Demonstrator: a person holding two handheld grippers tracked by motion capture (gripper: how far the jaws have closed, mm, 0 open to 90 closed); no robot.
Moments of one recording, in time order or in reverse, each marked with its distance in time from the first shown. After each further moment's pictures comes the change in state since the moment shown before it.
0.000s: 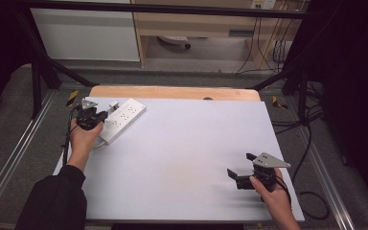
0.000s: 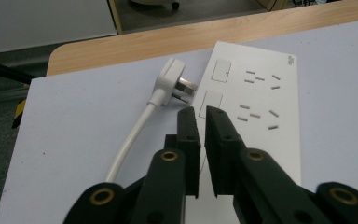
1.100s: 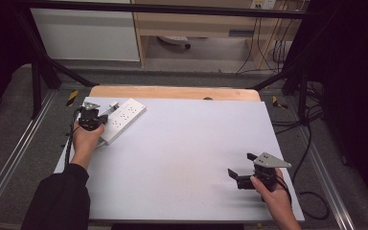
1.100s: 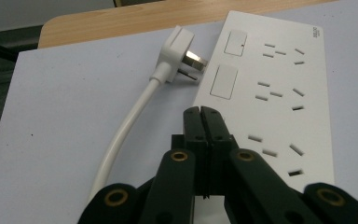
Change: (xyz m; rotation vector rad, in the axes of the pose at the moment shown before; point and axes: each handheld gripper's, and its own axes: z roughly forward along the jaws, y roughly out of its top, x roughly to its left) left arm 0.003 -0.009 0.016 0.064 0.009 -0.005; right arm -0.002 0.000 -0.001 -0.003 0.000 0.003
